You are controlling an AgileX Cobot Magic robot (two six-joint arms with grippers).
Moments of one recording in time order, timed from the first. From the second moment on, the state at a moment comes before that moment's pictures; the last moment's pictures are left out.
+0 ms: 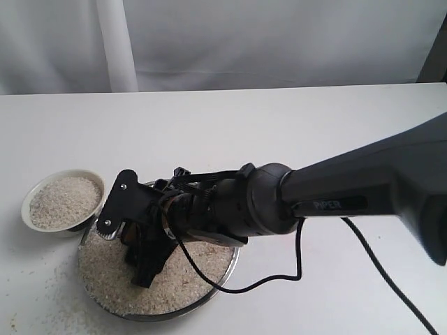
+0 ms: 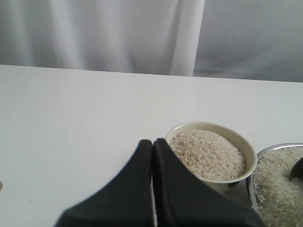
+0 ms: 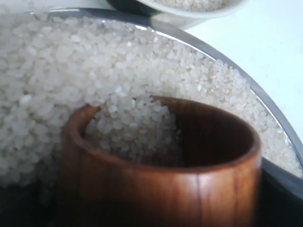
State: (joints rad) left arm 0.08 0.00 0.00 0.05 0.30 -0.09; right arm 0.92 2.15 -1.25 -0.54 0.01 0.05
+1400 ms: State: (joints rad) left arm 0.08 0.00 0.00 0.05 0.30 -0.09; right arm 0.86 2.08 -1.12 -0.49 -0.36 0.03
